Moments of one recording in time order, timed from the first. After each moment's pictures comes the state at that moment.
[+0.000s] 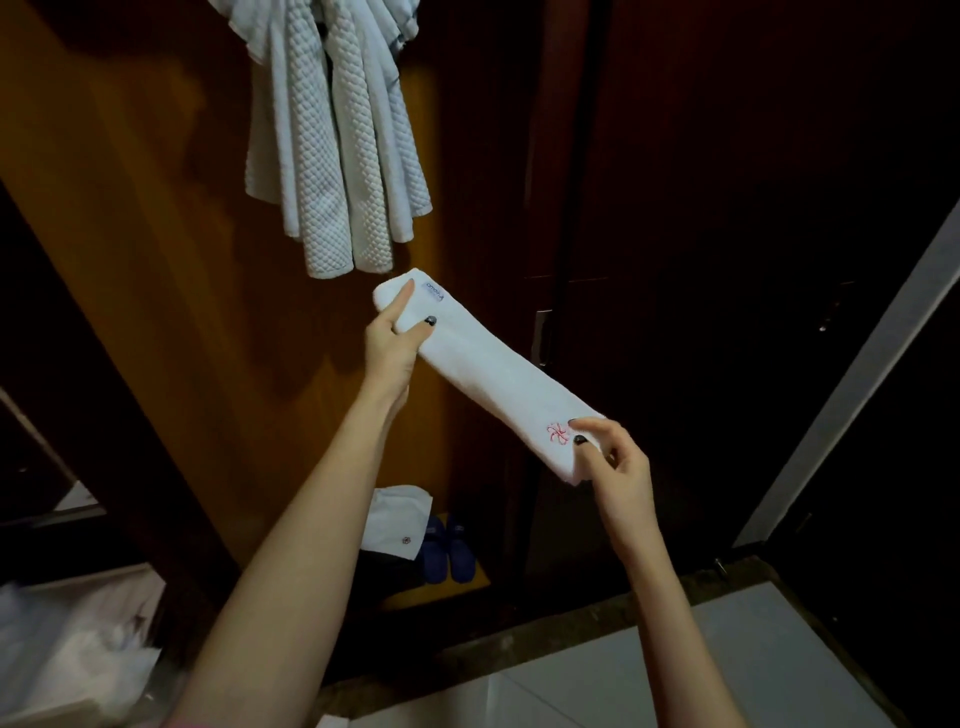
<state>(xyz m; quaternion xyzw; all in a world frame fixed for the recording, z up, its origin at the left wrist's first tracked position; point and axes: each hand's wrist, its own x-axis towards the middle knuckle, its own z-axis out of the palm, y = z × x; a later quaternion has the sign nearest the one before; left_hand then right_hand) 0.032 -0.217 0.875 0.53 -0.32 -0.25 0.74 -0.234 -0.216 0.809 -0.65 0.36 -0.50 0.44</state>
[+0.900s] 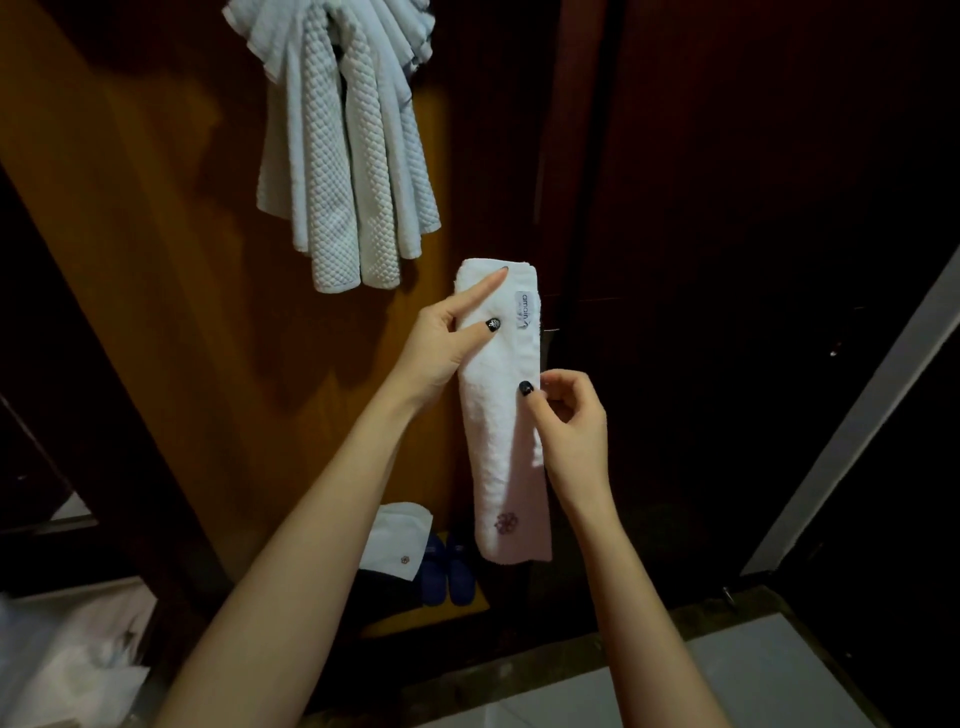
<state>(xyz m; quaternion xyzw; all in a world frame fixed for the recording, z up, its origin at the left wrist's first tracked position) -0.012 -0.199 0.924 0.44 -0.54 -0.29 0.65 -0.171 -0.218 0.863 -0.63 0.28 -0.56 0.46</state>
